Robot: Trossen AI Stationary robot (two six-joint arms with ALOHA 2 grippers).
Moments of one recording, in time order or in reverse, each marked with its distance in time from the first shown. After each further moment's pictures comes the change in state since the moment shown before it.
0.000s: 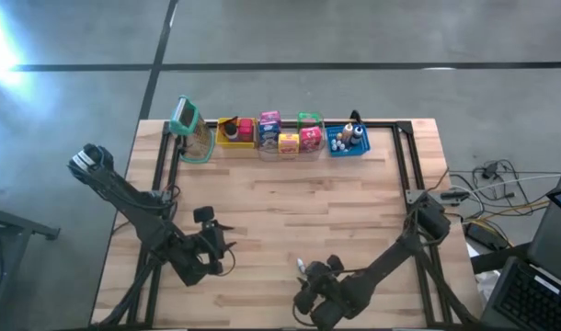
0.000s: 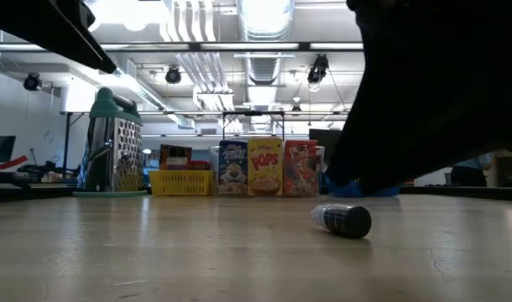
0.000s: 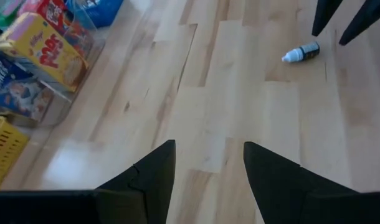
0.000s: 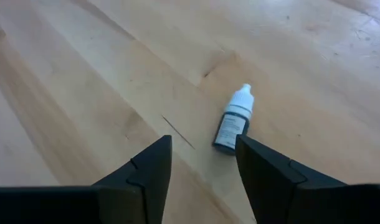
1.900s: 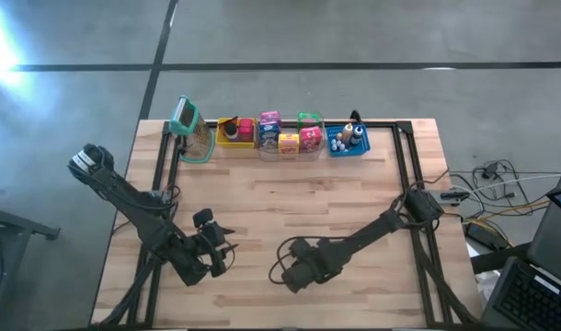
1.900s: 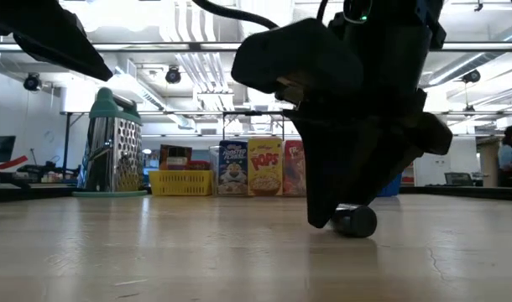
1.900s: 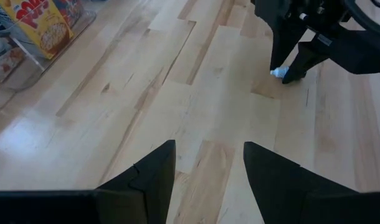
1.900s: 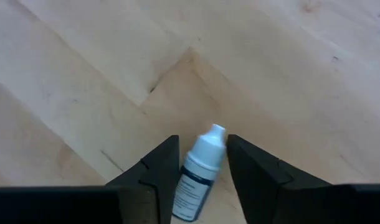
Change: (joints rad) left arm 0.000 0.000 -0.037 0.088 0.028 -0.209; right arm -0.237 0.003 0.057 -0.120 -0.477 -0.144
